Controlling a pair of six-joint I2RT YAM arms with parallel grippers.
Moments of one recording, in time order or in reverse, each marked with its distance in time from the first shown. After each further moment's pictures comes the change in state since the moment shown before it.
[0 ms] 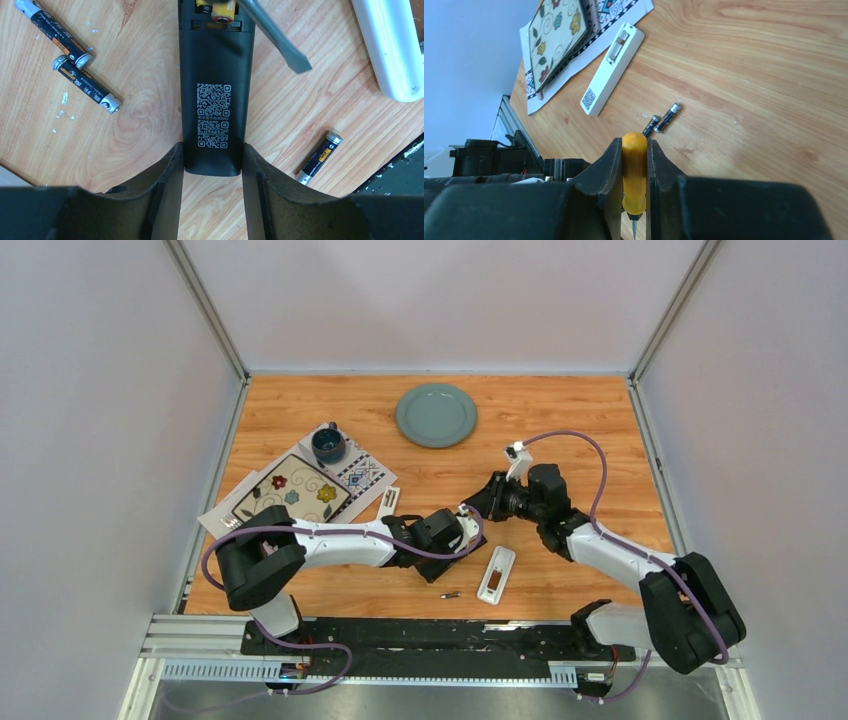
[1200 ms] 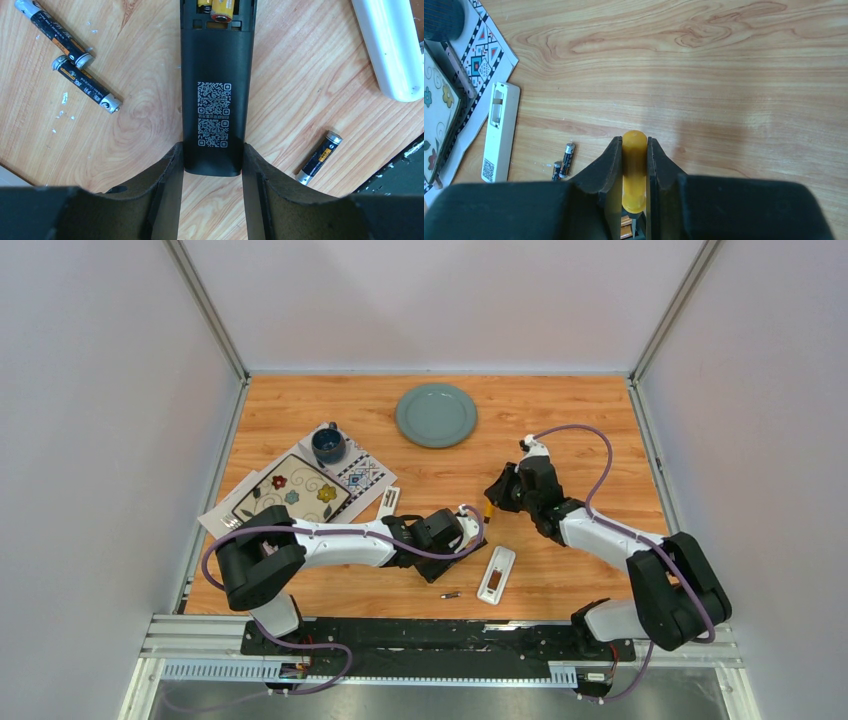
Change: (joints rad) left arm 0.000 0.000 0.000 0.001 0.000 0.000; right arm -0.022 0.101 0.101 -0.213 0.446 -0.009
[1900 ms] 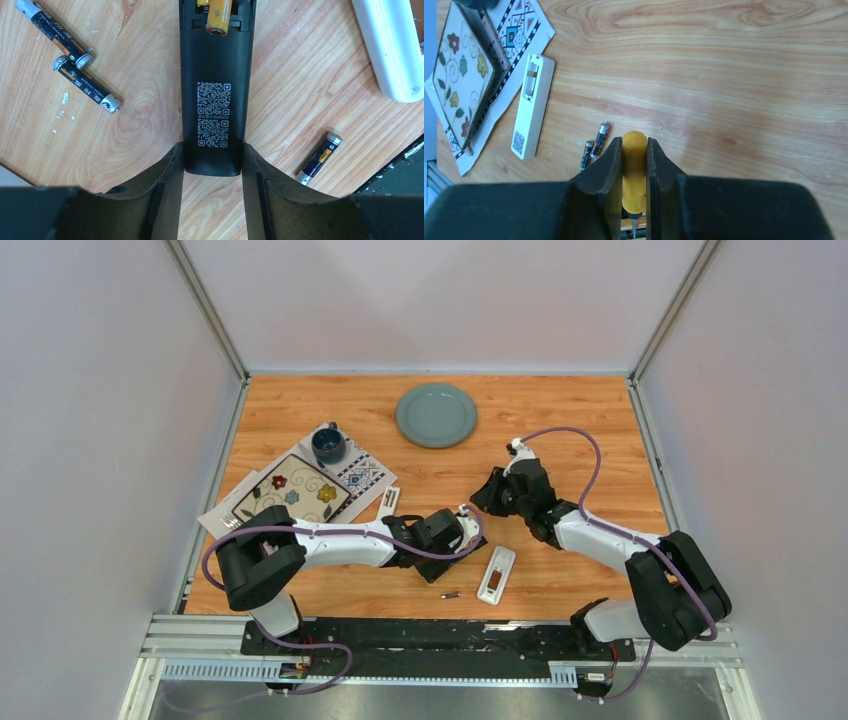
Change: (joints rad) left arm 0.000 0.002 0.000 0.002 -0.003 0.000; right arm 0.057 0.006 -0.004 0.030 -0.072 0.036
